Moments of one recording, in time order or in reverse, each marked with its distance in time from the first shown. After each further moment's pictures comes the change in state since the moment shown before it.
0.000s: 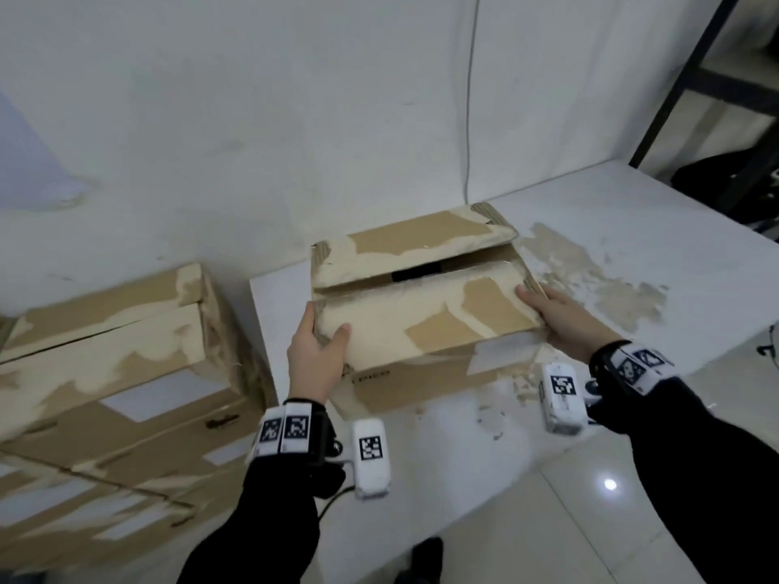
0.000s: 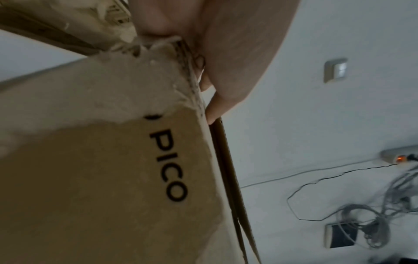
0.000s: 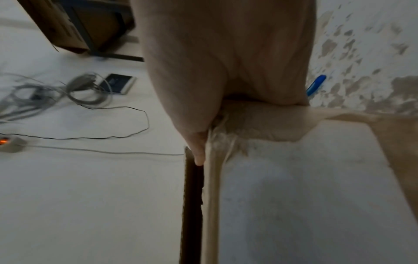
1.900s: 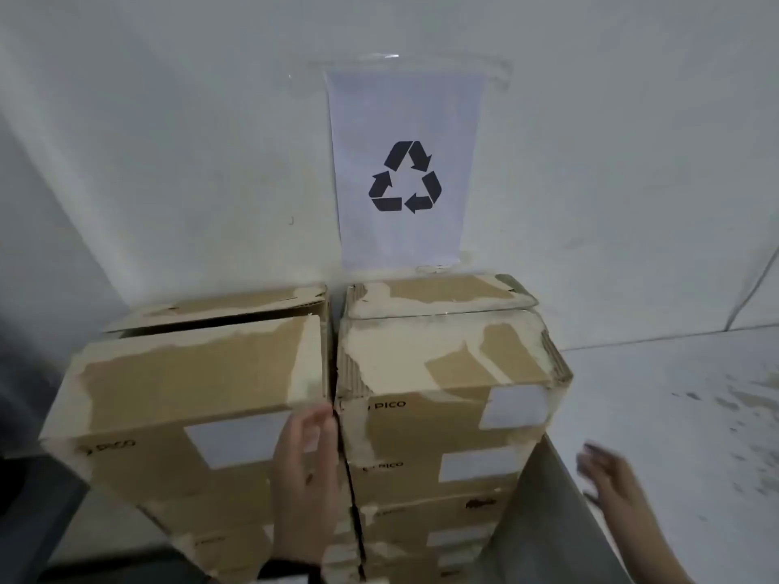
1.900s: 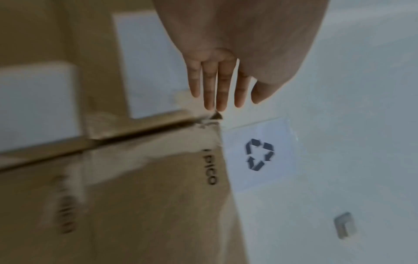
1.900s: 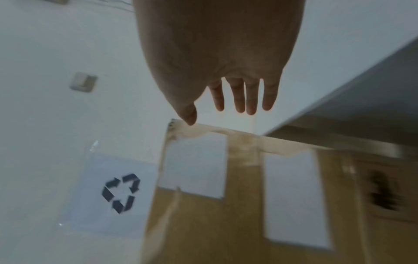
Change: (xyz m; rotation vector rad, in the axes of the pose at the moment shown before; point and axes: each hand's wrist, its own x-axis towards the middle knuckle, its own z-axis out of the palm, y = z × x) left_hand -0.025 -0.087 -0.461 -0.071 0.478 0.229; right_hand -0.071 0.044 0.468 -0.116 0.204 -0.236
